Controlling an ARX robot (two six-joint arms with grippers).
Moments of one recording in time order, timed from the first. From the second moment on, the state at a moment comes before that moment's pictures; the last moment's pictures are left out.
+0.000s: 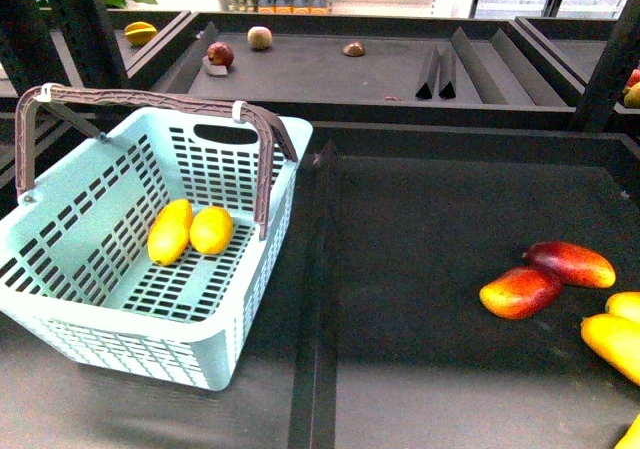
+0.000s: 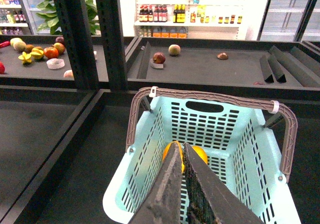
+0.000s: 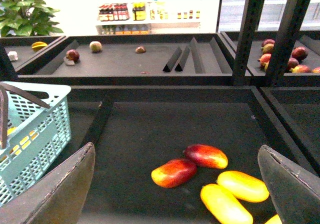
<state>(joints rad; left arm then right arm) 0.00 0.90 0.10 0.79 0.00 -0.01 0.00 0.01 0.02 0.00 0.00 0.00</state>
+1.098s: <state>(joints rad) 0.00 0.22 0.02 0.22 0.00 -0.01 0.00 0.01 0.02 0.00 0.00 0.00</state>
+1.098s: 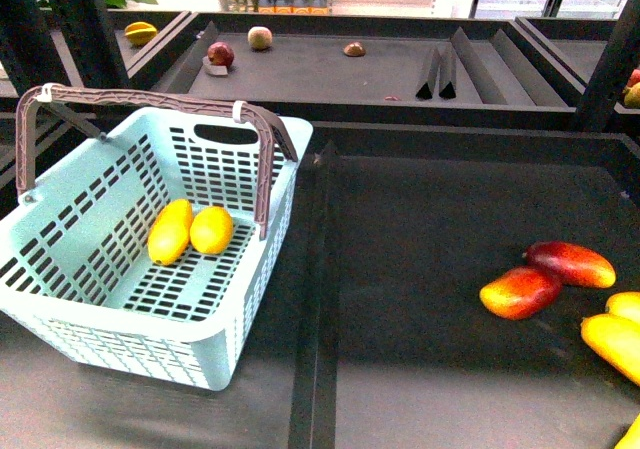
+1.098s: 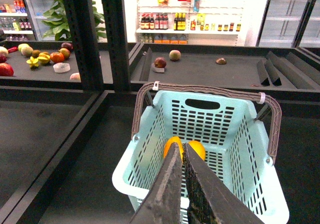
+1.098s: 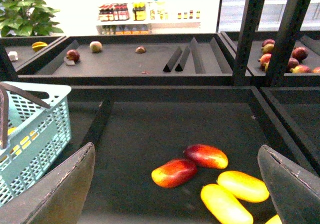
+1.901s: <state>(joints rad) 0.00 0.01 0.02 0.00 0.00 -0.01 0.00 0.01 0.02 0.00 0.00 0.00</state>
